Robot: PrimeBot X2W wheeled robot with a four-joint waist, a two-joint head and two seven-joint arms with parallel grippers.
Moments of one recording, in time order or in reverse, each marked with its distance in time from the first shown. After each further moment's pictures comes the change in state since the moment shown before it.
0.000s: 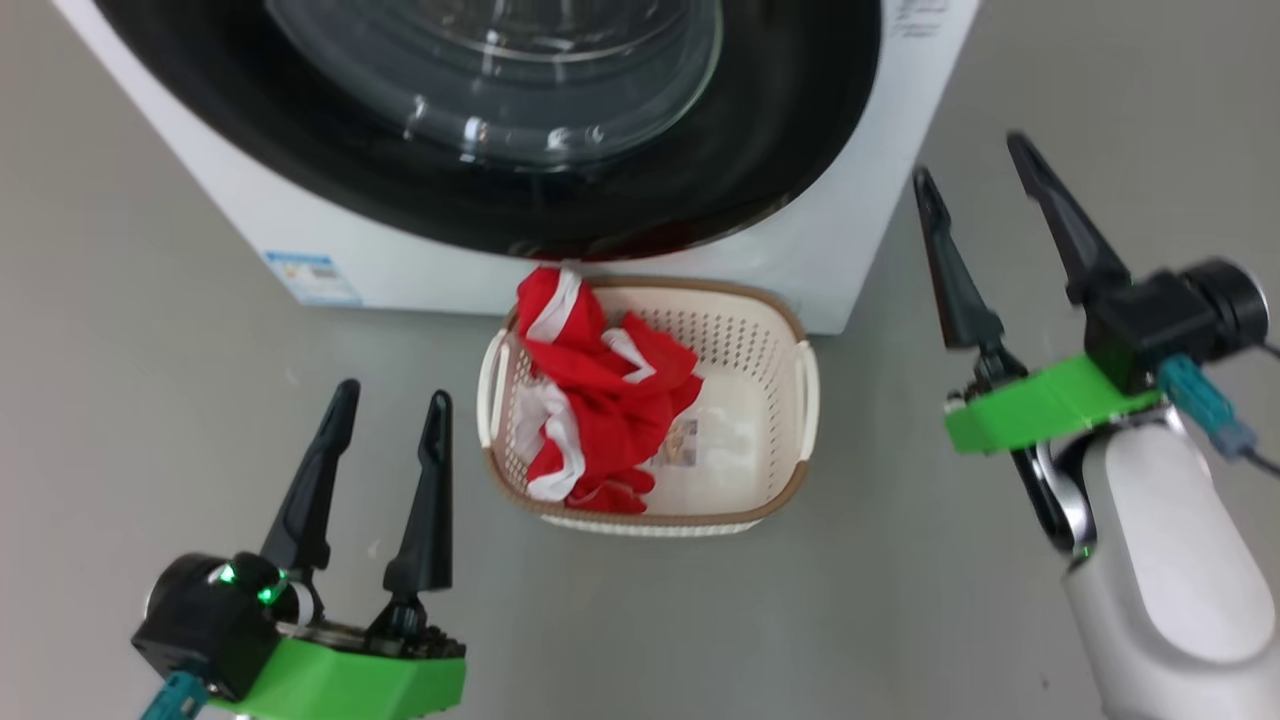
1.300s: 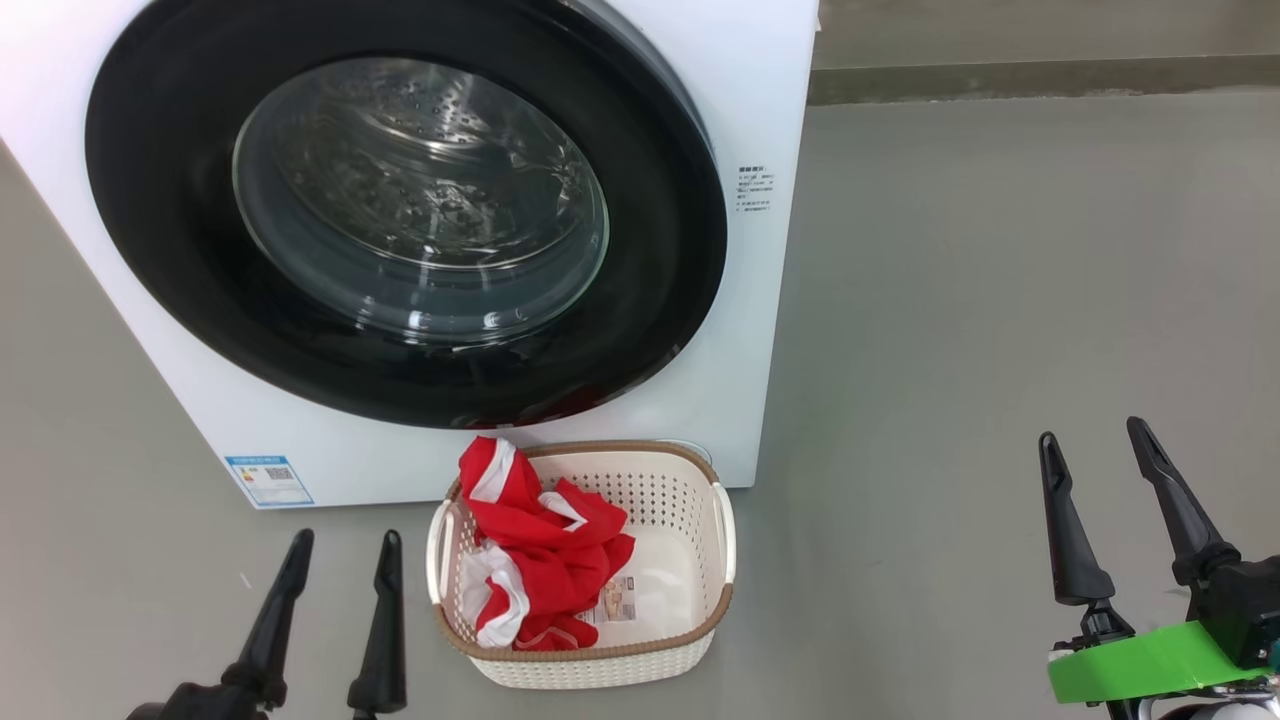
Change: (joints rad) left arm 0.190 0.009 0.081 0.074 0.086 0.033 0.000; right arm 0.516 0.023 -0.181 -0.243 0.036 0.000 0.000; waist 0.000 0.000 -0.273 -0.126
